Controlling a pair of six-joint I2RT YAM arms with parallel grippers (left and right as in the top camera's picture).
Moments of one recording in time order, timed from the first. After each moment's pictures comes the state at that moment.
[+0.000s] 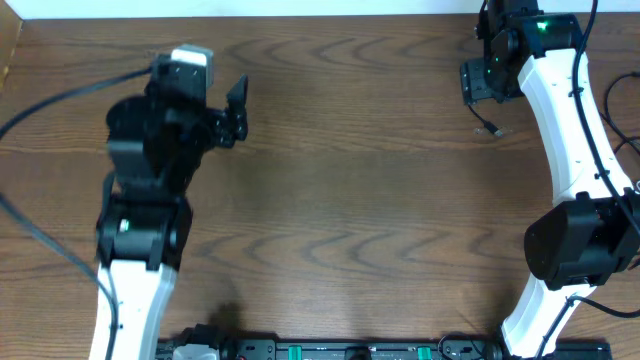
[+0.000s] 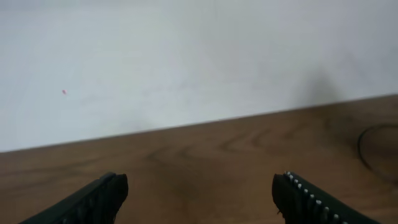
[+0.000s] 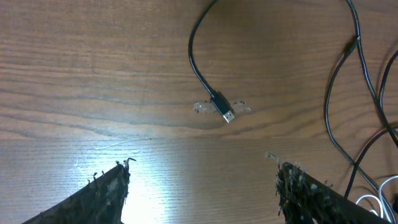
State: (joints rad) left arm -0.08 1.04 1.07 -0.26 0.15 0.03; right arm 0.11 1.99 1.98 -1.23 0.18 0.02
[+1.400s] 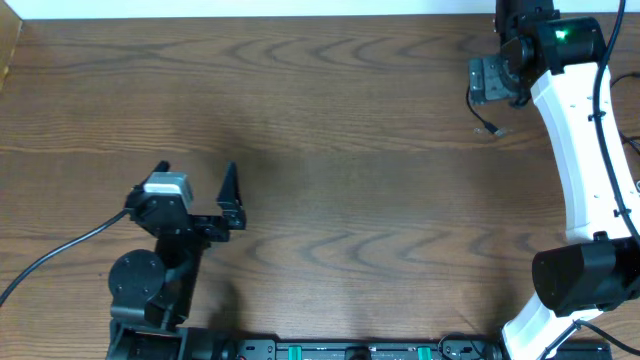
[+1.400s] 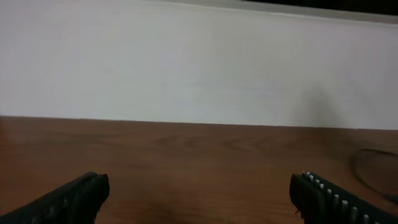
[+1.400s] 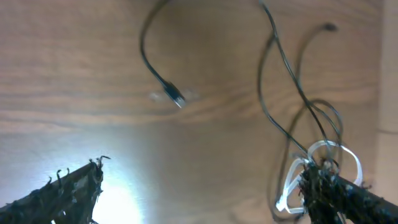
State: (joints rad) left arm -0.15 0.43 0.61 -0.27 -0.03 -0.11; right arm 0.14 1.86 1.98 -1.31 0.37 0.07
